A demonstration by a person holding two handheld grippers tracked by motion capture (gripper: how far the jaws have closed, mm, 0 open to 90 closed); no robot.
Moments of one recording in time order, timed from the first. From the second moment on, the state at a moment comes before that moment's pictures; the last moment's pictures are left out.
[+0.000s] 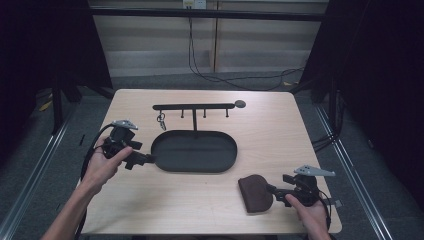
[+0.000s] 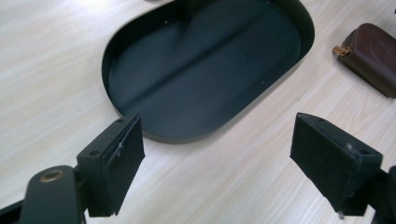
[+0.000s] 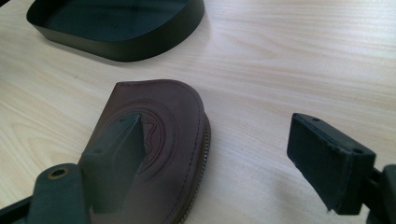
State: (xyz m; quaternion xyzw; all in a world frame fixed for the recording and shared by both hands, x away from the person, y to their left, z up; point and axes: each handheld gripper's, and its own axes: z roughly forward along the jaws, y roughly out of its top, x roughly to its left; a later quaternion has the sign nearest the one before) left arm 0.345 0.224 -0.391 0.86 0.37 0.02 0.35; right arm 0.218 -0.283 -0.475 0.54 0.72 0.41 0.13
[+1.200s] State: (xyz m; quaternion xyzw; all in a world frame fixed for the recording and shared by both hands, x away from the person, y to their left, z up) left arm 0.249 0.258 -0.465 0.81 0.41 0.07 0.42; right arm 0.228 -0.260 -0.455 0.50 0.78 0.37 0.08
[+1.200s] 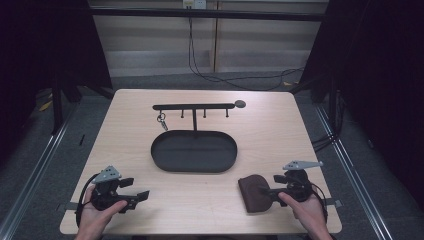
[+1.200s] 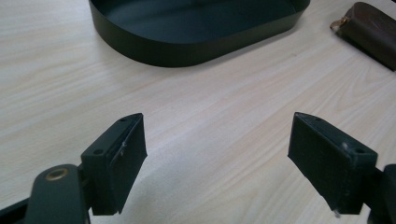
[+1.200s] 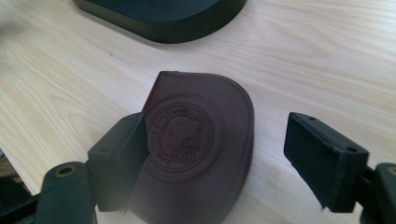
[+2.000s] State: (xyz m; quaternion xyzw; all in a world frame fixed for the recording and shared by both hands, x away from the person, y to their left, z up) left arm 0.246 0.249 -0.465 0.82 0.39 0.06 0.42; right arm 0.273 -0.238 -0.444 0.50 0.84 0.22 0.00
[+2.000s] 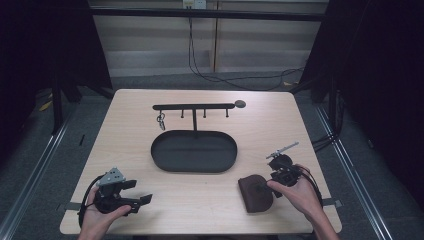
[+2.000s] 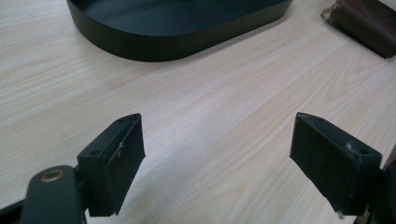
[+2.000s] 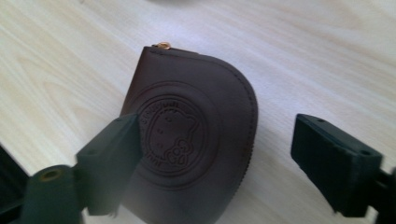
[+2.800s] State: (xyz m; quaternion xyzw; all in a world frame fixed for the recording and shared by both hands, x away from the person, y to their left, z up) left arm 0.247 0.242 -0.468 0.84 0.36 0.06 0.40; right arm 0.301 -0.209 -0.455 0.47 0.87 0.14 -0.03
